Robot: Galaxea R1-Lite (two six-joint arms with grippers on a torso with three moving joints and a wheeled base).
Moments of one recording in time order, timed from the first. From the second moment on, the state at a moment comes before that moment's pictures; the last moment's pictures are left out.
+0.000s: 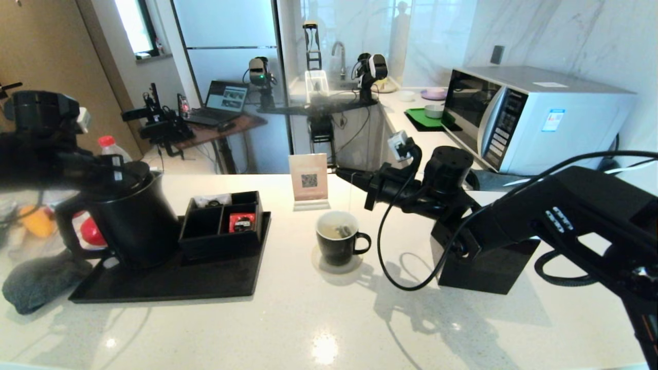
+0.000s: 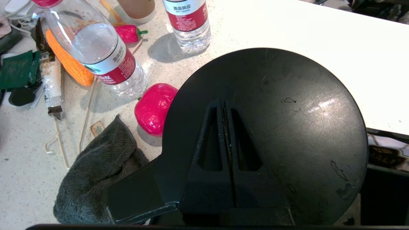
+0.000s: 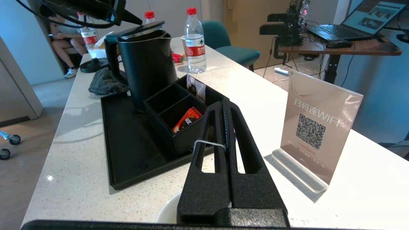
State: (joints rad) left arm 0.24 1.85 -1.30 -0.07 0.21 -0.02; right arm 0.46 2.31 -1.36 -1.19 0.67 0.17
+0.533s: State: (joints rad) left arm 0.23 1.89 -1.30 -0.07 0.21 -0.02; right arm 0.45 2.31 -1.36 -1.20 0.67 0.17
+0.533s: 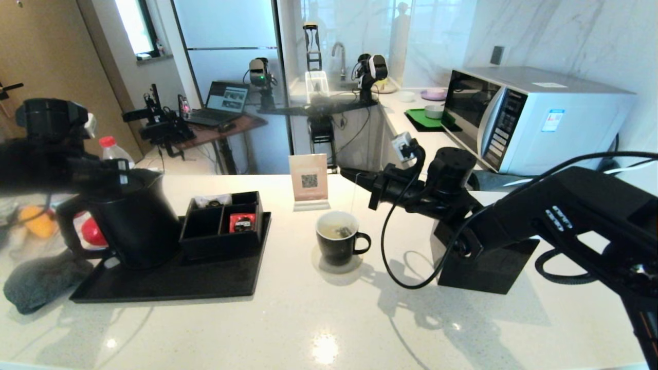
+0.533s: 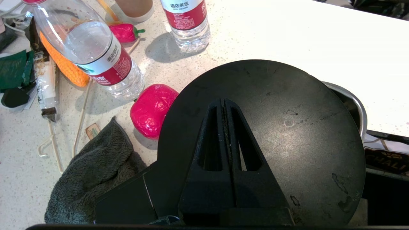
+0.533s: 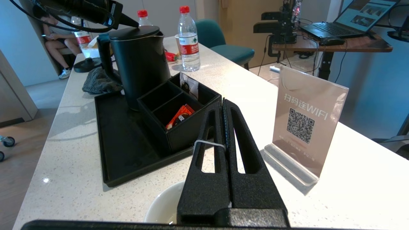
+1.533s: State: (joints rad) left arm 0.17 1.75 -1.22 -0.05 0.21 -0.03; right arm 0.44 2.32 -1.35 -1.22 0.67 0.17
